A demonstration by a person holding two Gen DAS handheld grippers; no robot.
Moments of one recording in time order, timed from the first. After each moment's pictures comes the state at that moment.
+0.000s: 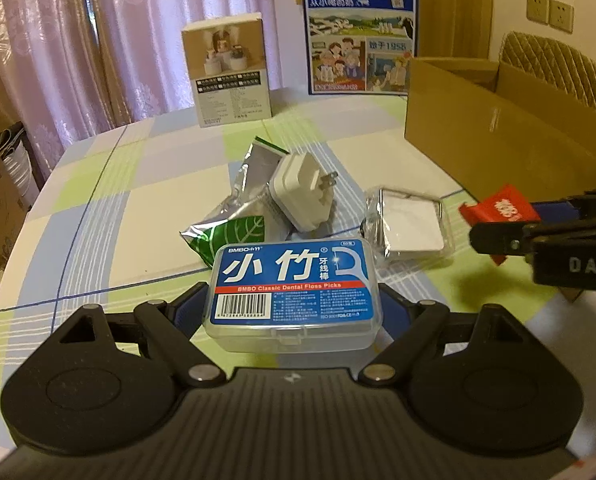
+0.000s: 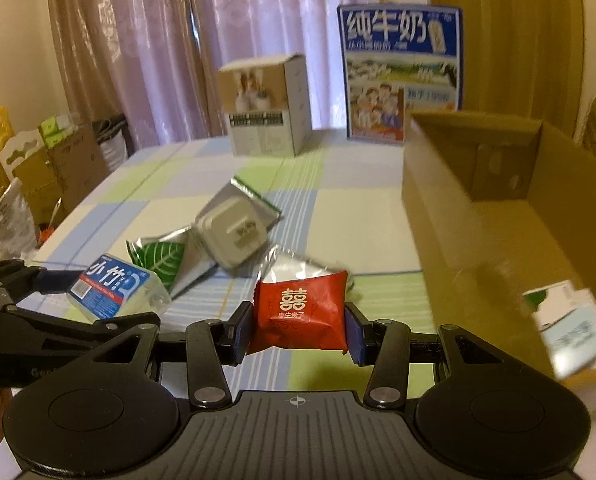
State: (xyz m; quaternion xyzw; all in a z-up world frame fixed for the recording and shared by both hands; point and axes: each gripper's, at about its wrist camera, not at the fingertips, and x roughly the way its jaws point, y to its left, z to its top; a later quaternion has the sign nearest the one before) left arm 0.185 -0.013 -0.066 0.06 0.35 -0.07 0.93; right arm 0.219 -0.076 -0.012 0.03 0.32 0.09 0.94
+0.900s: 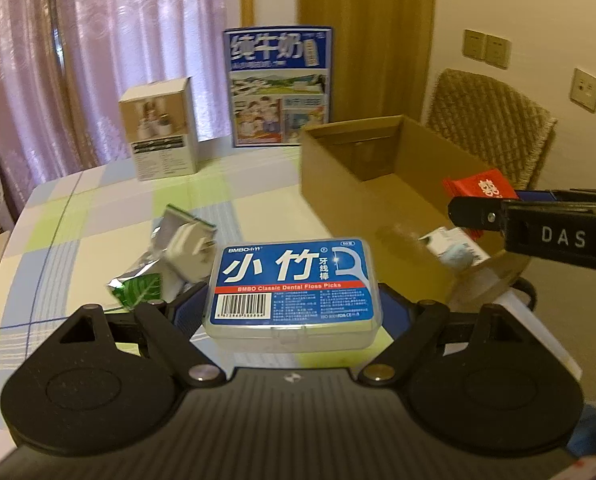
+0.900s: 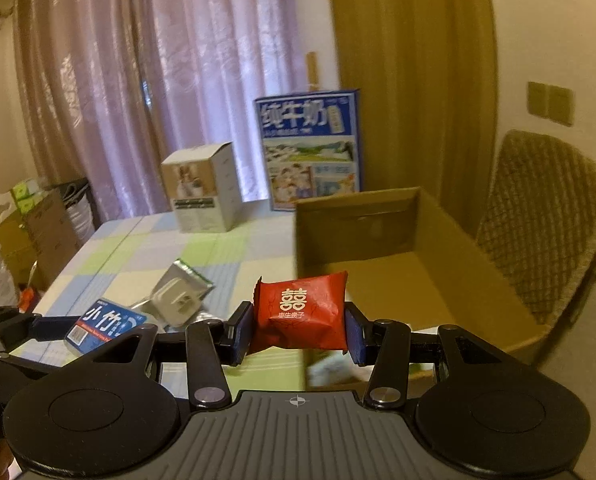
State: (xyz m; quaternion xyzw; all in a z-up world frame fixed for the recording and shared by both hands) left arm 0.125 -0.123 0.032 0.05 0.33 -0.13 0.93; right arm 0.142 -0.173 0.090 0.06 0.26 0.01 0.96
